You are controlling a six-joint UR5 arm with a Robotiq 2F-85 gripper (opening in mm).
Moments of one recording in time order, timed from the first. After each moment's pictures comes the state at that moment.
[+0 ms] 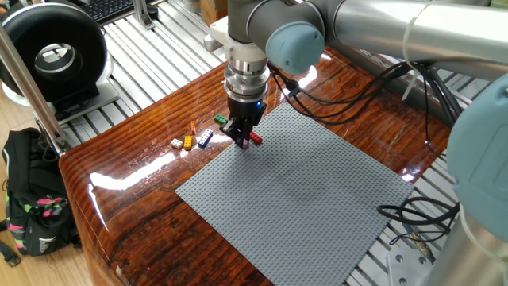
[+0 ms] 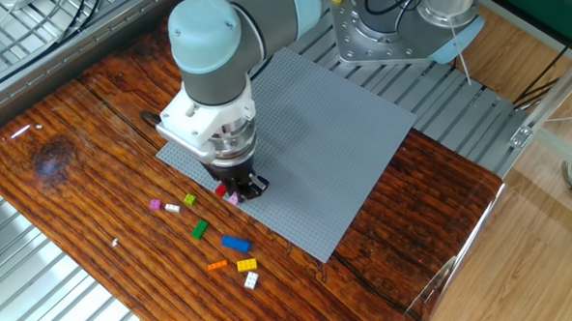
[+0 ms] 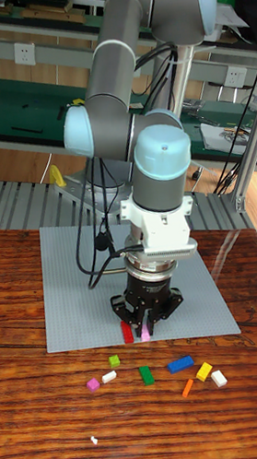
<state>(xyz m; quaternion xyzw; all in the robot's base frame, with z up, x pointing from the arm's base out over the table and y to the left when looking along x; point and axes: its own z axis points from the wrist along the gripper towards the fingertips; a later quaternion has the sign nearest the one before) 0.541 0.051 0.006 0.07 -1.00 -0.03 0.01</state>
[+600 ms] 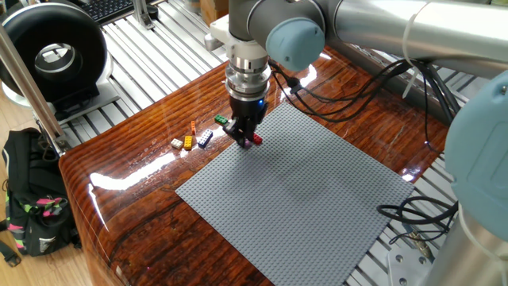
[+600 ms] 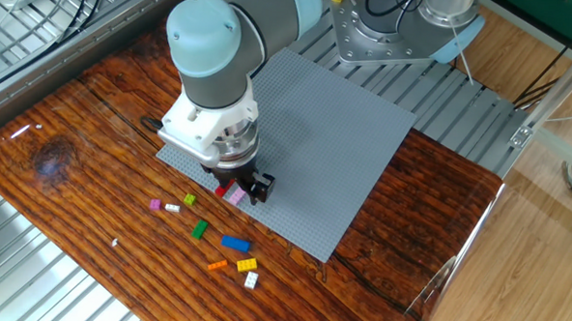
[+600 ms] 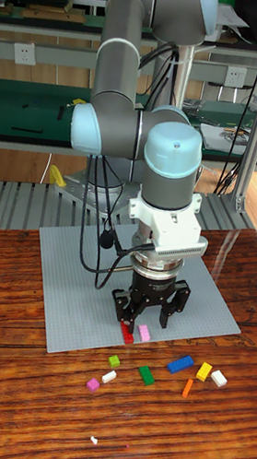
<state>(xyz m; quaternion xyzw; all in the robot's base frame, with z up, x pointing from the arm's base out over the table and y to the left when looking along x) 0.543 0.062 0.012 0.08 -1.00 -0.02 0.01</state>
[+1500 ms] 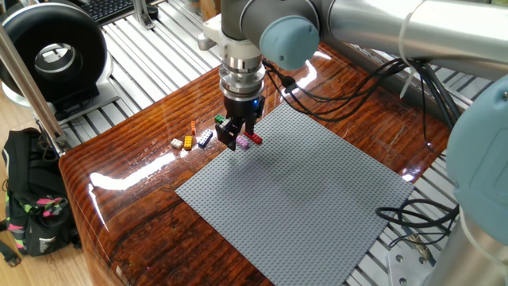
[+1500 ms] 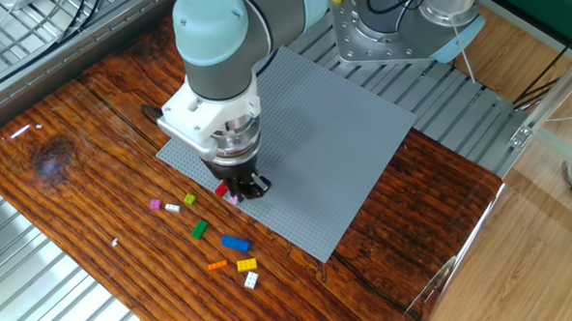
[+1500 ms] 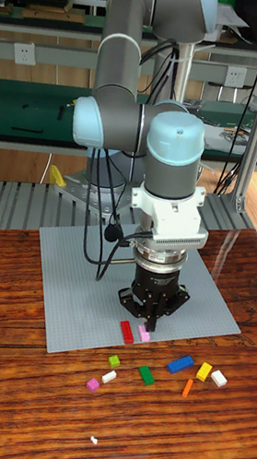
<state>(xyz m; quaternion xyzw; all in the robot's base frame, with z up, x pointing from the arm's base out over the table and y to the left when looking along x) 0.550 0.065 0.025 0.02 -1.00 -0.02 -0.01</state>
